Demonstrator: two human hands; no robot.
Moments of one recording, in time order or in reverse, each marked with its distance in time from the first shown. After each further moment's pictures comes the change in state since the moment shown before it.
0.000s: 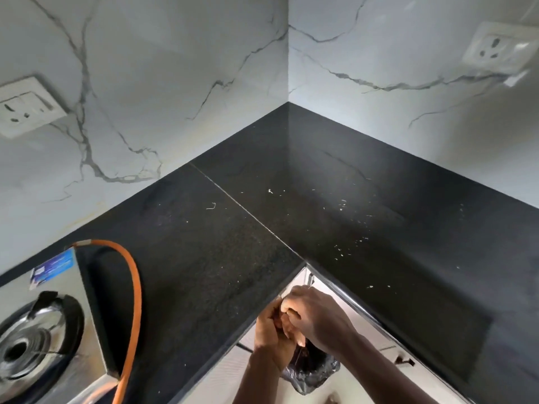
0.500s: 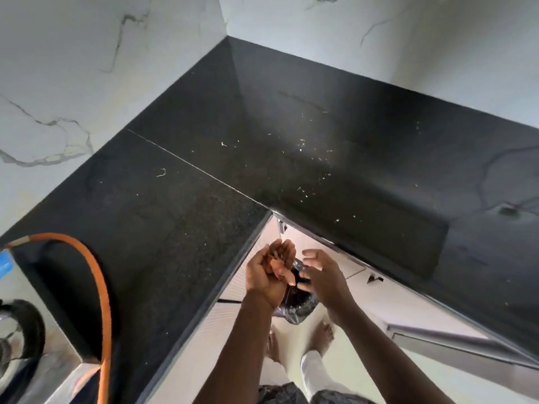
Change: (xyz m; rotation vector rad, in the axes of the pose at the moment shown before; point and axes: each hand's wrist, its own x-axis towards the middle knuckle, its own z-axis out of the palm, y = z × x) left_hand 0.010 -0.020 0.028 -0.056 -0.118 -0.089; right_hand -0.061 0.028 0.044 1.099 0.367 0.903
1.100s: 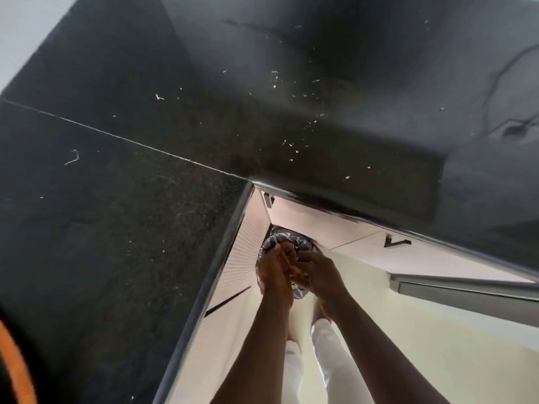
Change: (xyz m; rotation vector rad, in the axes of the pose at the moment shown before) left_hand 0.123 -0.047 -0.099 0.549 0.249 0.017; right_hand 0.086 0.125 0.045 0.388 0.041 0.207
